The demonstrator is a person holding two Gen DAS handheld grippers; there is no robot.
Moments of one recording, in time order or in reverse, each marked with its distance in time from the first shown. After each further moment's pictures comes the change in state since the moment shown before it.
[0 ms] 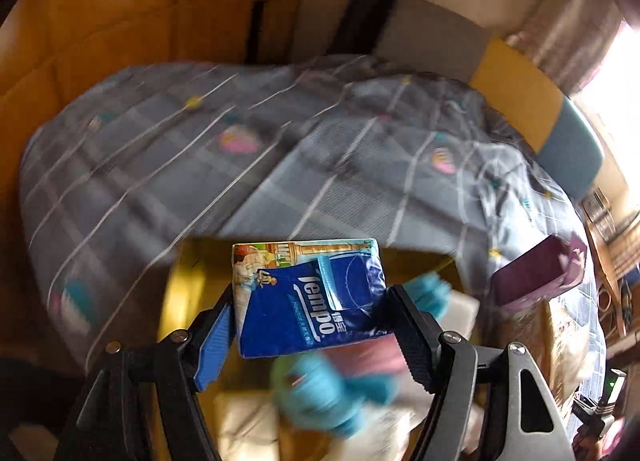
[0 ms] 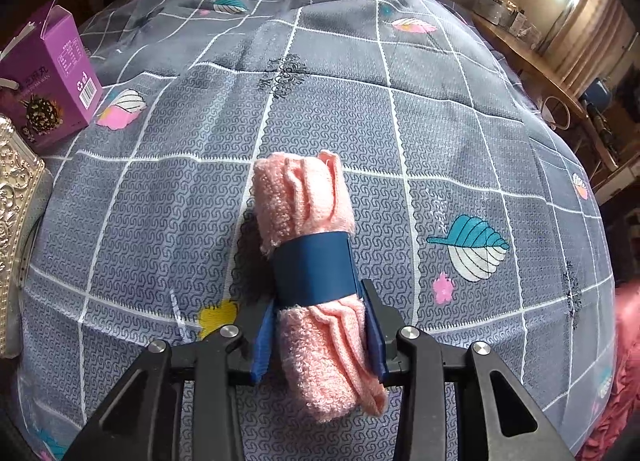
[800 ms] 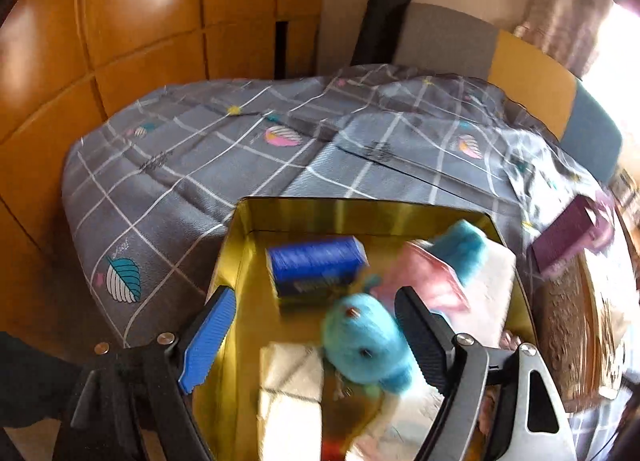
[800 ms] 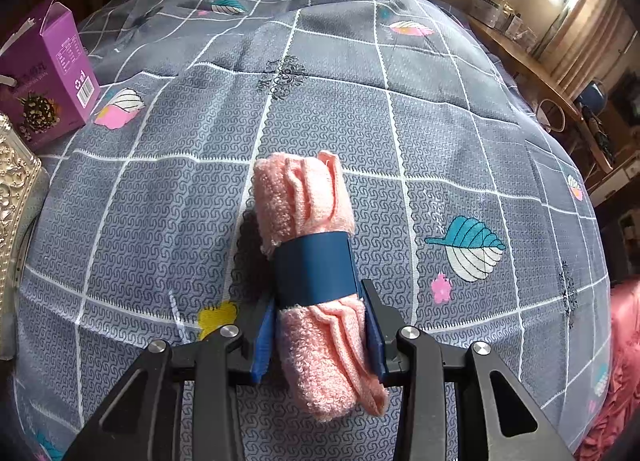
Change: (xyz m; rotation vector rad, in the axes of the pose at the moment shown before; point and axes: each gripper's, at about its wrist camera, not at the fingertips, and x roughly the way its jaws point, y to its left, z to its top) left arm -0.018 -0.010 -0.055 0.094 -0.107 0.145; right arm -0.004 0.001 -0.002 -0.002 -0.006 -0.013
